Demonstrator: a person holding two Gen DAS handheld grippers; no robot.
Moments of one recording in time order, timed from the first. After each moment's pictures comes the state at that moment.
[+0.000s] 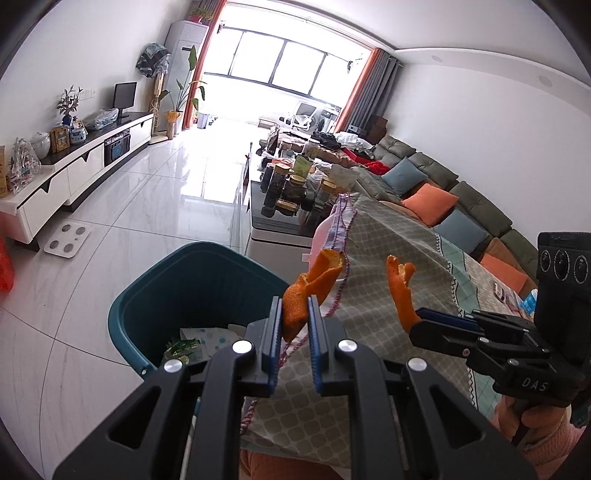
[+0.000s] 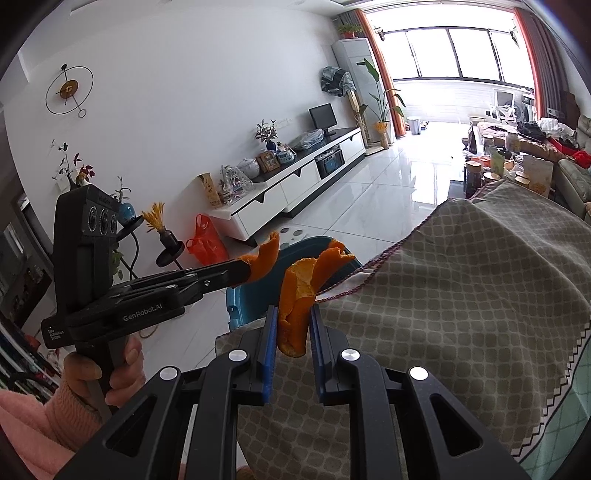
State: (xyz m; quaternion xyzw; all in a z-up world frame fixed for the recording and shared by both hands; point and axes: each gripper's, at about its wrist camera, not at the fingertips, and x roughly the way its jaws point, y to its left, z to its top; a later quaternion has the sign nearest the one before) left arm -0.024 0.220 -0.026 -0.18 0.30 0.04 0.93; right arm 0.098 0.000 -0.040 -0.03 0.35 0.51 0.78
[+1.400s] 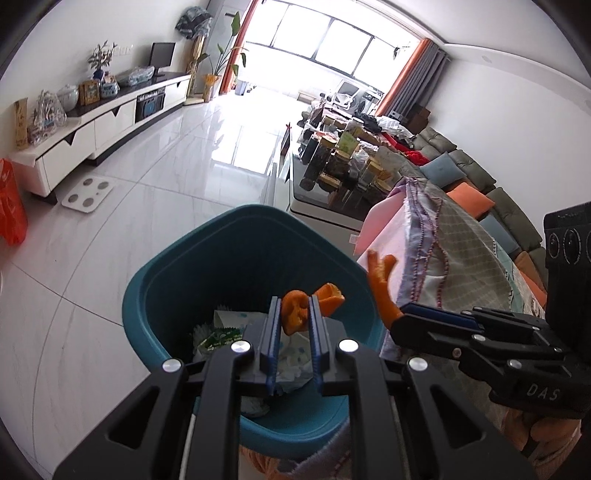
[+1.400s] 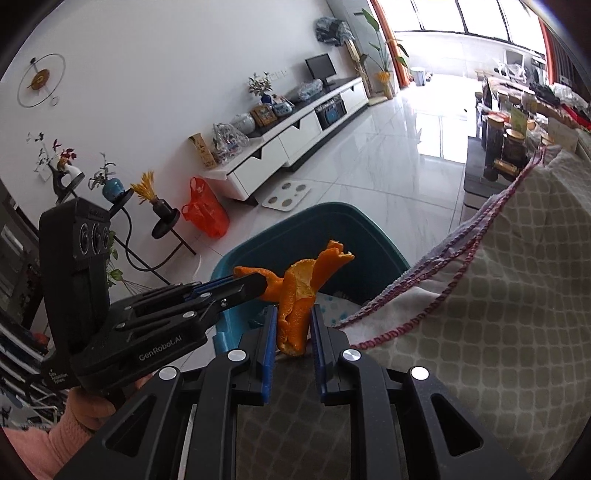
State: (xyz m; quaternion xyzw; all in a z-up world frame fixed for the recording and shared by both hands) left arm 0.012 0.264 -0.085 -0.24 0.36 0.10 0.90; right arm 0.142 0.092 -0.084 -0.05 0.45 0.50 0.73
